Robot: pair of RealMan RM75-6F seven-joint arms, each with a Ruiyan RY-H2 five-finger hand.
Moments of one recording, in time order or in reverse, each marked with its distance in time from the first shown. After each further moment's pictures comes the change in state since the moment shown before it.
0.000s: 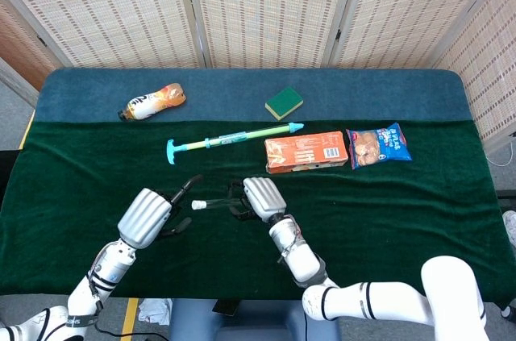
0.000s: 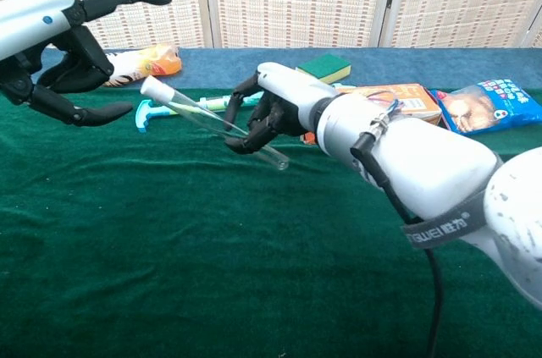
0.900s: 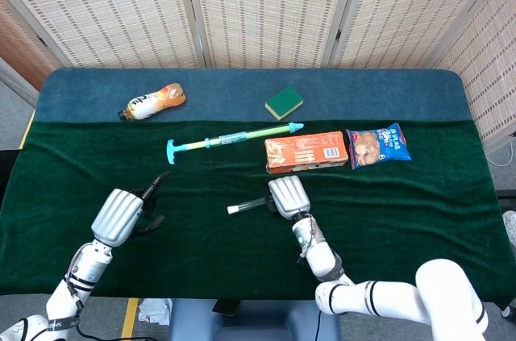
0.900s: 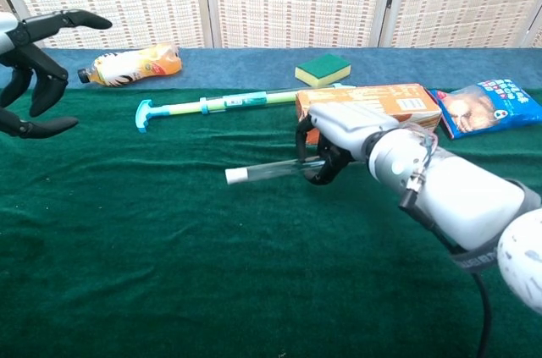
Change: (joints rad) left arm 0.067 0.045 0.024 0.065 -0.058 0.023 -0.055; right arm -0.021 -0.026 -0.159 0.234 -0.041 0.043 -0.218
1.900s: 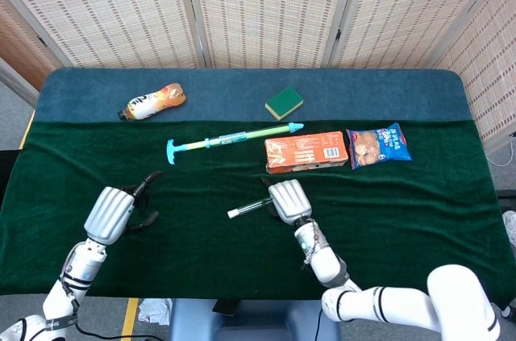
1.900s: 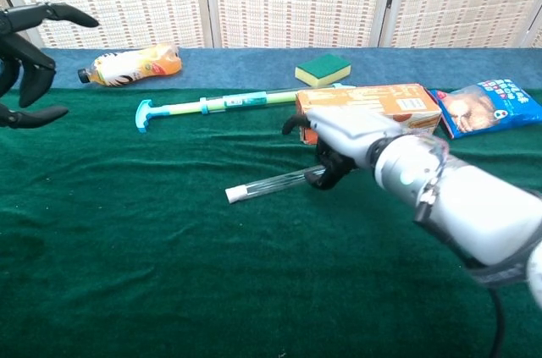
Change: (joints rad) left arm 0.023 -0.008 -0.015 0.042 -0.001 0.040 -0.059; right arm -0.071 0.046 0.014 -0.089 -0.094 -0.001 -0.009
